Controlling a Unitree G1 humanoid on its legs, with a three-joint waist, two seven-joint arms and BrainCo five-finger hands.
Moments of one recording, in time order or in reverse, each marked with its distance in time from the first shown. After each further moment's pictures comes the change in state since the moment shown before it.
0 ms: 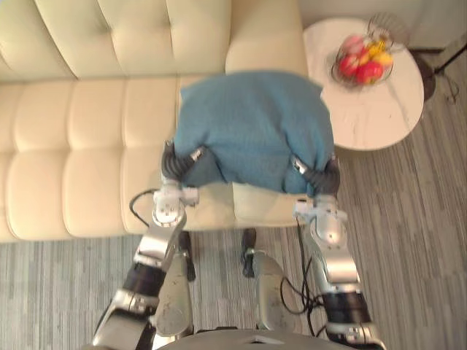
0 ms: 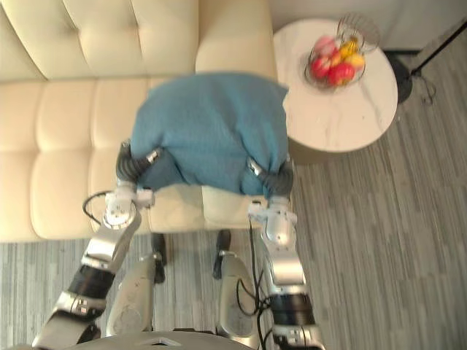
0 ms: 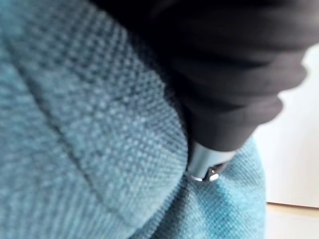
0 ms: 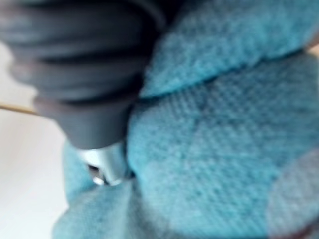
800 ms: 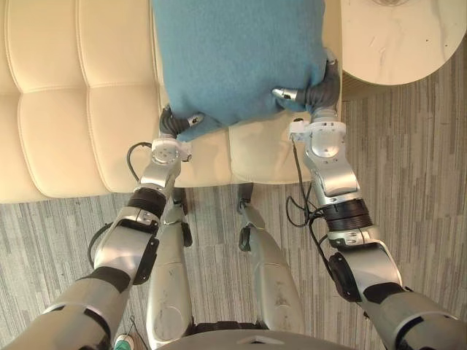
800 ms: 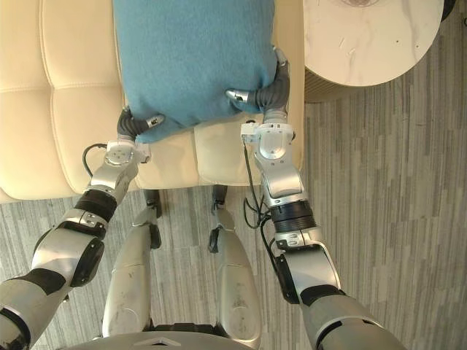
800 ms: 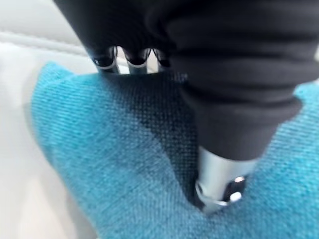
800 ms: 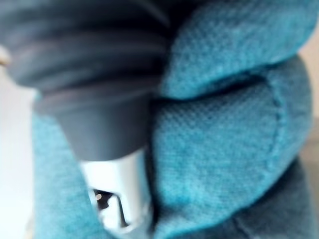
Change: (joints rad) left arm -0.699 0.115 0.083 0.765 -0.172 0.002 -0.033; right arm -0.724 -0.200 0.073 0.295 0.053 0.060 -0.099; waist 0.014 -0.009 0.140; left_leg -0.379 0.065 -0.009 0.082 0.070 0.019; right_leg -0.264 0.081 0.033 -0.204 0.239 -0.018
